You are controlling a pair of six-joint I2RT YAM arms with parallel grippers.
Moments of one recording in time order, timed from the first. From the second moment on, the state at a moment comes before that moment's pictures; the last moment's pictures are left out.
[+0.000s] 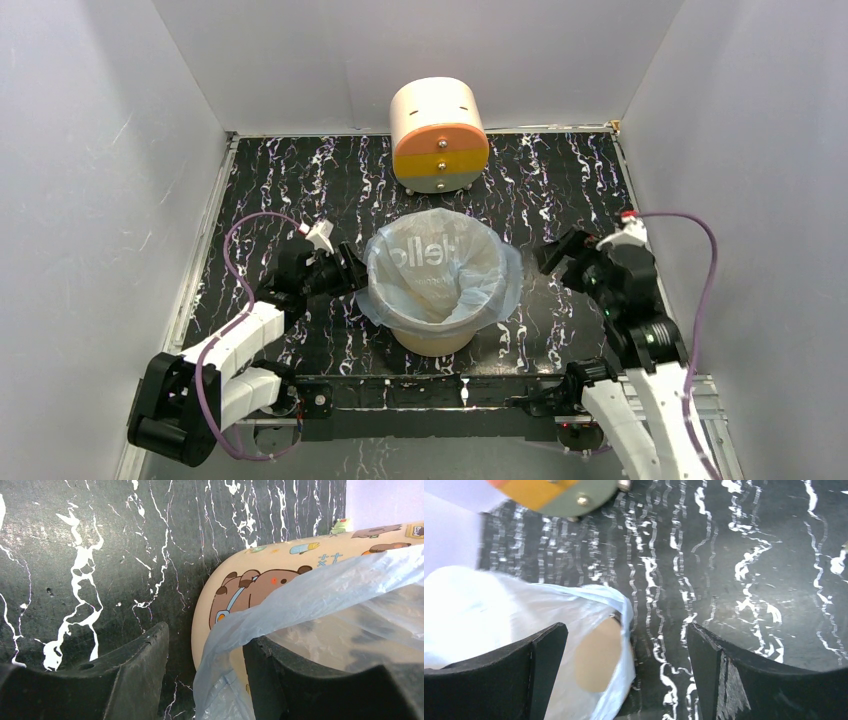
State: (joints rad) left arm -0.31 1.07 0.39 0.08 0.42 -0.69; right arm 0.23 0.56 0.74 -0.63 -0.01 0.59
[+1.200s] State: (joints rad) left arm -0.31 1.13 0.38 0.21 0.43 -0.81; right arm 0.23 0.57 0.59 -0.44 -0.94 0.55
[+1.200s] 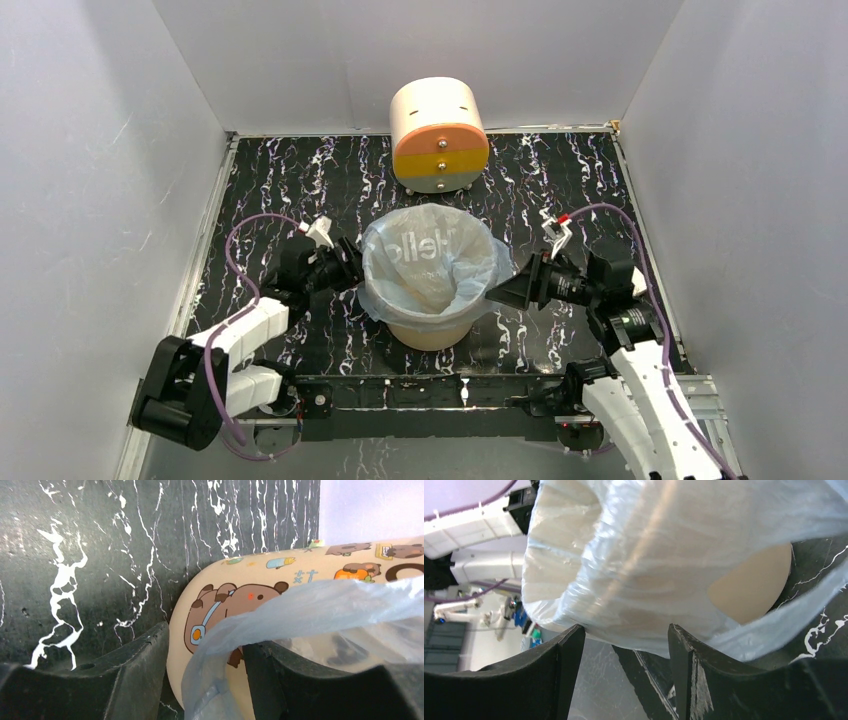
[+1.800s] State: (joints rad) left arm -0.31 1.29 0.49 0.28 0.38 -0.81; right arm 0.31 0.76 0.67 -0.41 -0.46 0.56
